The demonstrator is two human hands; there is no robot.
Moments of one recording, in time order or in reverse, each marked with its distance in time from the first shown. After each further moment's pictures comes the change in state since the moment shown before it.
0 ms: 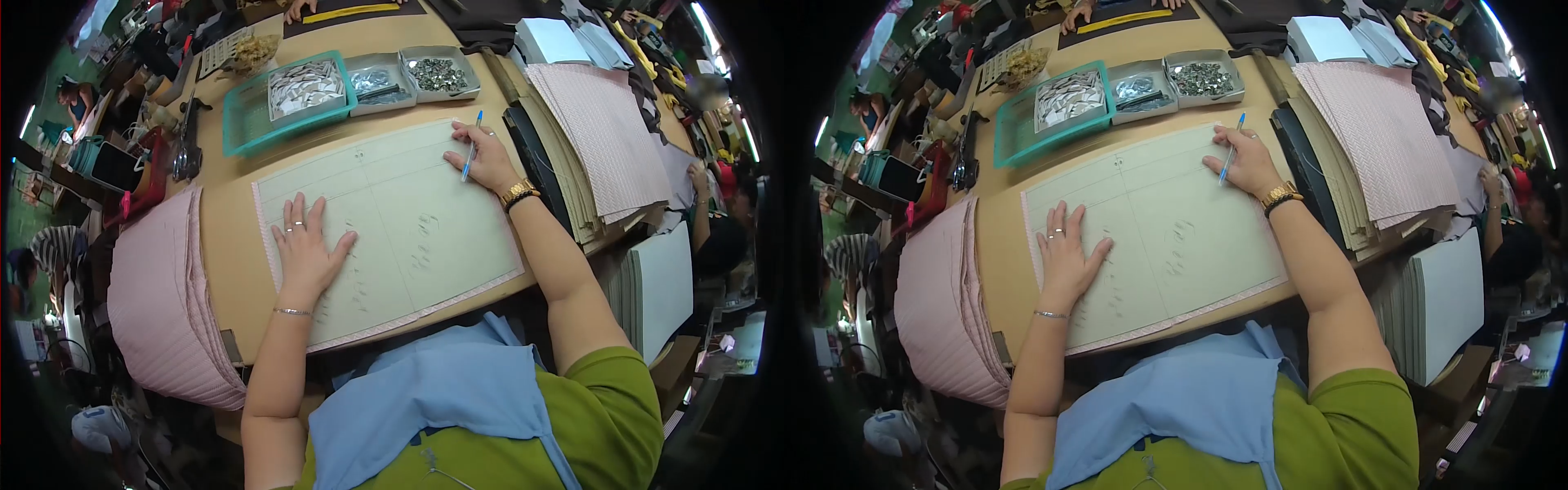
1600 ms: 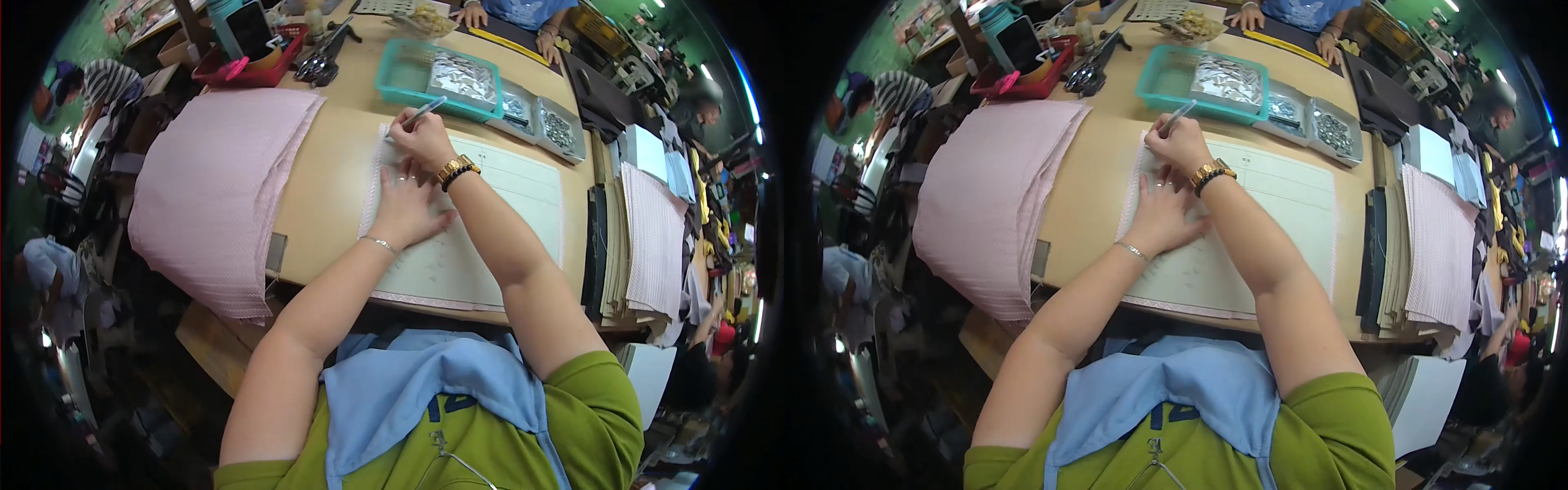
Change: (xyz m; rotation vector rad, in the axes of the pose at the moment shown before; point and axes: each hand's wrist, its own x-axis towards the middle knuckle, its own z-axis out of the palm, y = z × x) left_hand 0.001 -0.003 -0.001 -0.010 -0.030 -0.030; right_hand 0.089 -0.232 0.192 0.424 -0.330 -0.144
